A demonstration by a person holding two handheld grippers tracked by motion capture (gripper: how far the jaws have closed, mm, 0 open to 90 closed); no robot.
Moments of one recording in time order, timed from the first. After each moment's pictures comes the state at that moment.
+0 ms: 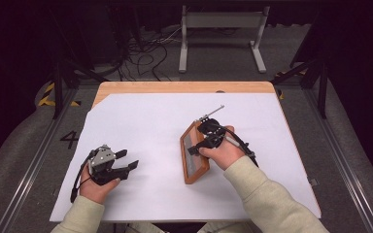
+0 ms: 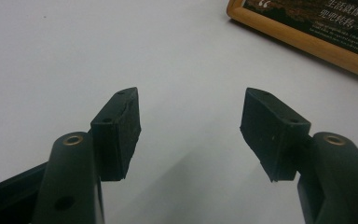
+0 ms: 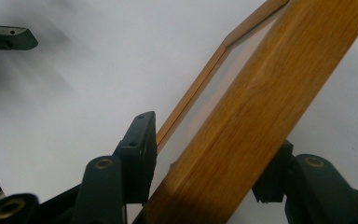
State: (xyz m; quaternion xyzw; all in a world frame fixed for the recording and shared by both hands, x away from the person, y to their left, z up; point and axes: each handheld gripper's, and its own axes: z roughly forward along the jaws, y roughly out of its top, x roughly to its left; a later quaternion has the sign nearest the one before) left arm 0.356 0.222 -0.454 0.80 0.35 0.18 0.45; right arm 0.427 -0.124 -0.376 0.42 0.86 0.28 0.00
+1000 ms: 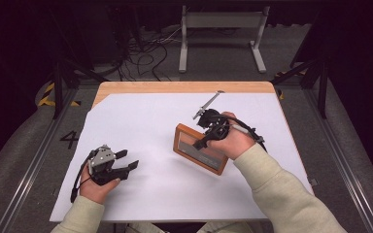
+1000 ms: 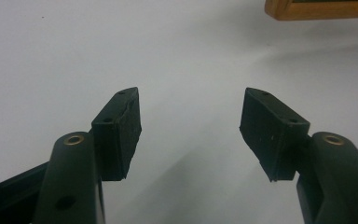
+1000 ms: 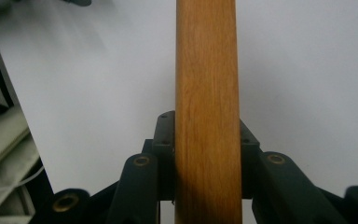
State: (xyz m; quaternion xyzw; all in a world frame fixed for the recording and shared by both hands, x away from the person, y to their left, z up) left arm 0.356 0.222 -0.455 0.80 0.35 0.17 0.45; right arm 0.430 -0.126 -0.327 0.26 0.94 0.24 0.01
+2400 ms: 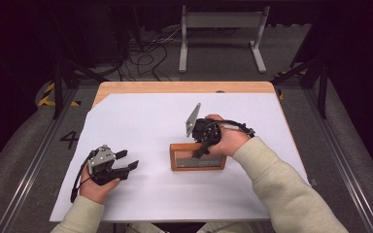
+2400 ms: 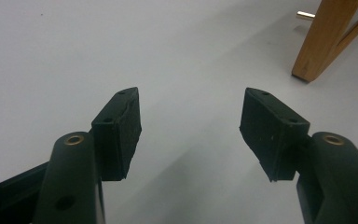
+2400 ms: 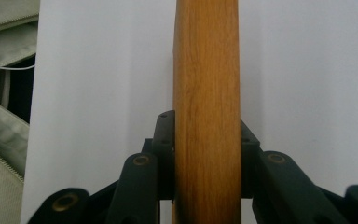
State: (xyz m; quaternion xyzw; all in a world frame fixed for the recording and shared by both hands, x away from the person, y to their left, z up) left arm 0.357 0.222 -0.456 0.80 0.35 0.17 0.45; right arm 0.443 -0.109 -0.354 0.01 0.98 0.18 -0.03
